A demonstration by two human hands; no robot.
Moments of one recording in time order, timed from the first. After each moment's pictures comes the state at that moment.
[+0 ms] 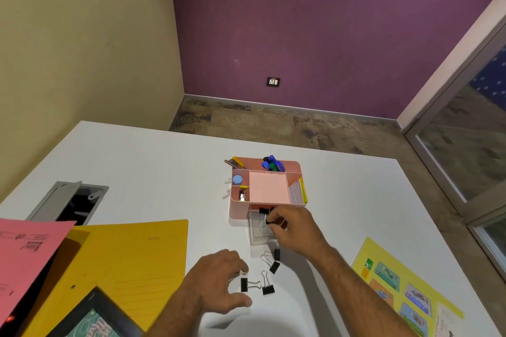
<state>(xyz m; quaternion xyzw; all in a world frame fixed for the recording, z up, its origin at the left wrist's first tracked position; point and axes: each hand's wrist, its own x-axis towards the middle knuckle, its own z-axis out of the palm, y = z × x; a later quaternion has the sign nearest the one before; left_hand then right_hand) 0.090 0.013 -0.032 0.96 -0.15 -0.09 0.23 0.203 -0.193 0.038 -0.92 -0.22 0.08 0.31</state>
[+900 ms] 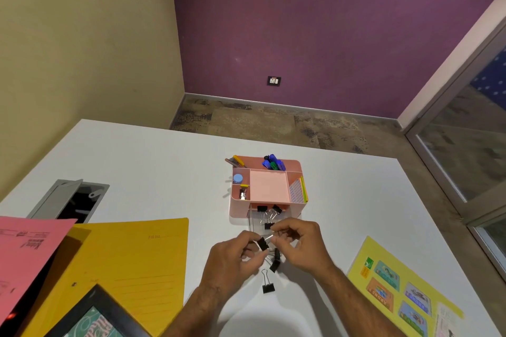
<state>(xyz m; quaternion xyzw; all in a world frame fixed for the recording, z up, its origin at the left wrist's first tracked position) 0.101 -0.030 -0.014 0.88 0.01 0.10 0.46 0.173 -0.207 0.022 -0.85 -0.19 0.02 0.49</state>
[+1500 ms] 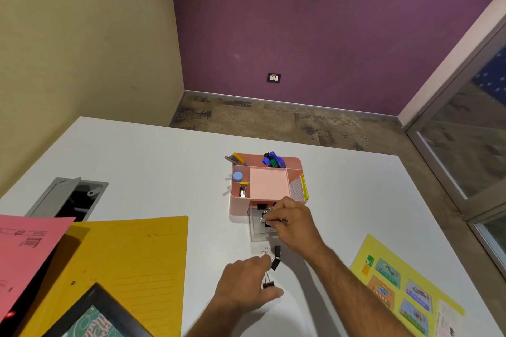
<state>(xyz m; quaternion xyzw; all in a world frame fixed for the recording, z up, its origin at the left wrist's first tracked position) 0.093 -0.058 -0.019 0.96 -0.06 -0.15 0.23 0.202 -0.187 0.024 -0.90 -0.23 0.01 0.37</state>
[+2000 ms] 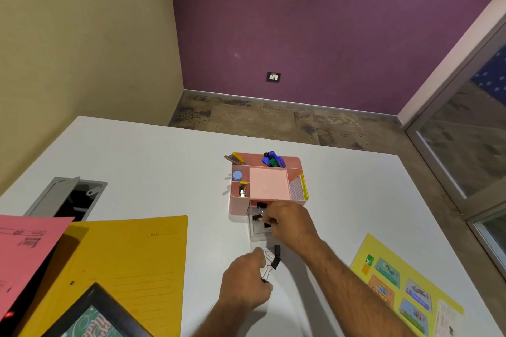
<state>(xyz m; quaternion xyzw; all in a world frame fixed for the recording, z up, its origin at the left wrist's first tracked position) 0.093 -0.068 -0.028 0.93 0.09 -0.14 0.32 0.206 -0.173 0.035 -0.95 -0.26 0.06 0.15</state>
